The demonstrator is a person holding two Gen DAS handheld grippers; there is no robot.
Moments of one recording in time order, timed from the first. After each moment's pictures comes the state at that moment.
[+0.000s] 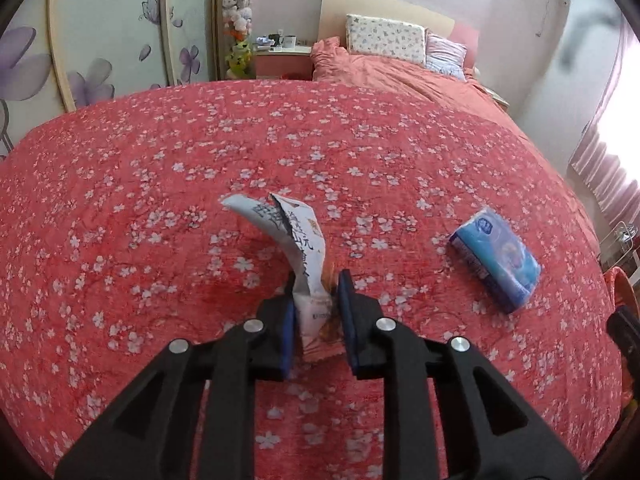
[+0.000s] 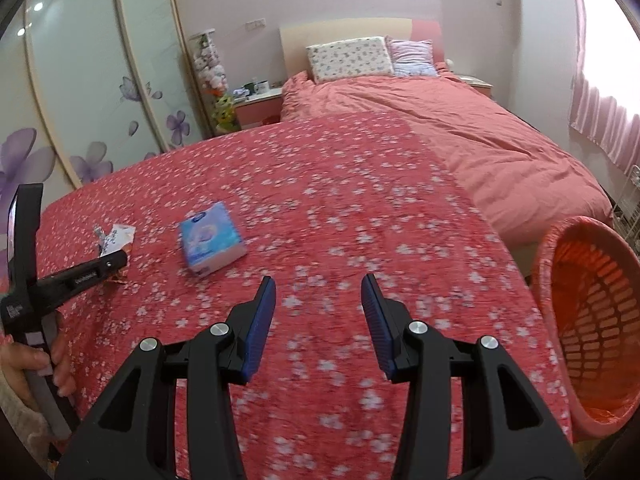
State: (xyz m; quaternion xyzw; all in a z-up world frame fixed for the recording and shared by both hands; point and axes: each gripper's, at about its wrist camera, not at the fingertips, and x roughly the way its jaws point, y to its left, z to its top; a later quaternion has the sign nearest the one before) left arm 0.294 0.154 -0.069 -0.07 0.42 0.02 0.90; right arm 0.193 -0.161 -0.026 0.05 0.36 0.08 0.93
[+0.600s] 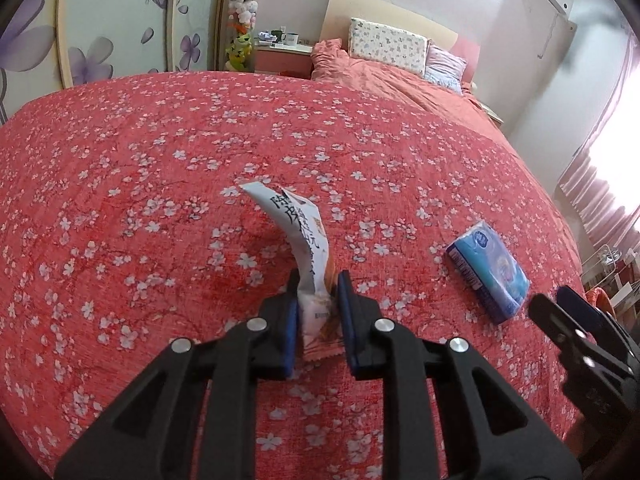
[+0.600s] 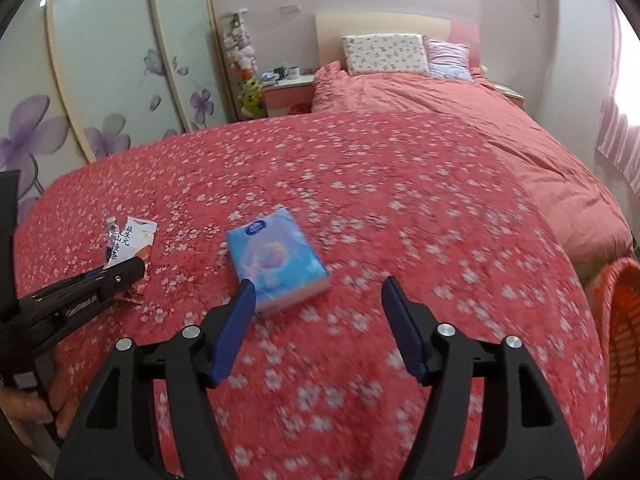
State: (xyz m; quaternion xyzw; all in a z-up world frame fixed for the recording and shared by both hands) left arm 0.289 0.174 -0.070 -0.11 0.42 0.01 0.90; right arm 0.243 -0.093 -0.037 0.01 0.38 0.12 0.92
